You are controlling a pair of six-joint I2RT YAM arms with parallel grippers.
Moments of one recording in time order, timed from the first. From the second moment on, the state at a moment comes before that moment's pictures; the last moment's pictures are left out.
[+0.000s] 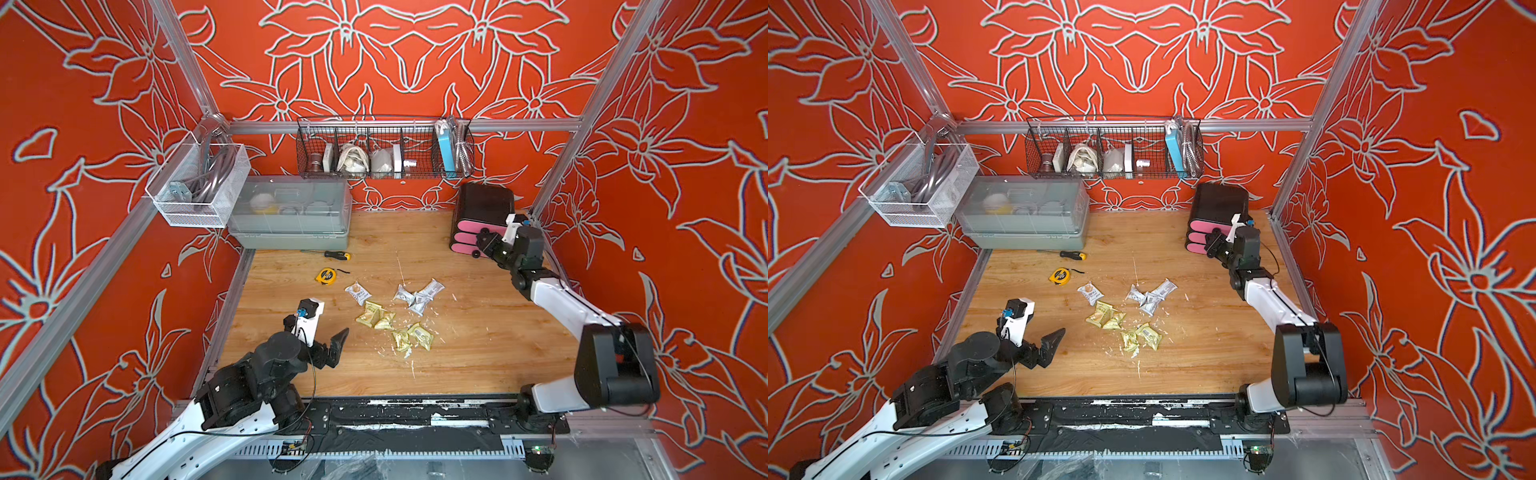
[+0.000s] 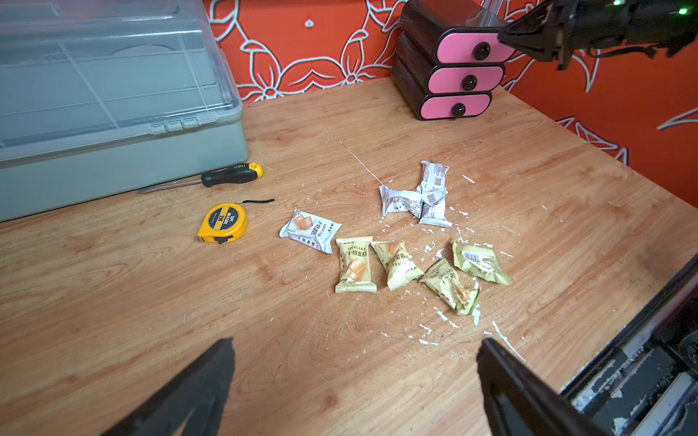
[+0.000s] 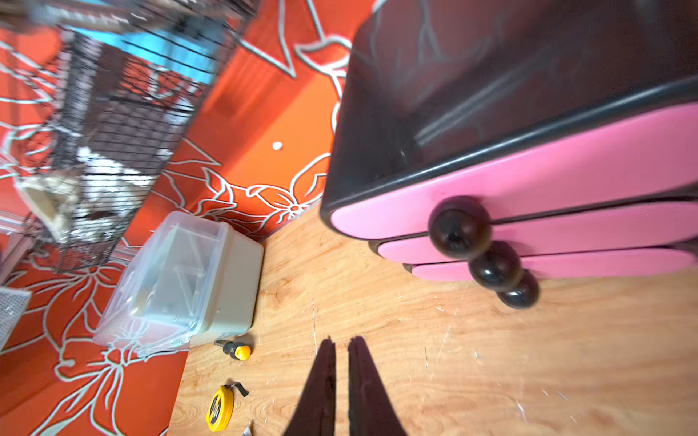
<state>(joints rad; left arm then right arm) -0.87 0.32 0.66 -0.81 -0.39 -0.28 0.07 1.38 0.85 0.21 -0.28 0.72</state>
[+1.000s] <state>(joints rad) -0.87 0.32 0.66 -0.81 -0.39 -0.28 -0.06 1.90 0.90 0.68 -0.43 0.97</state>
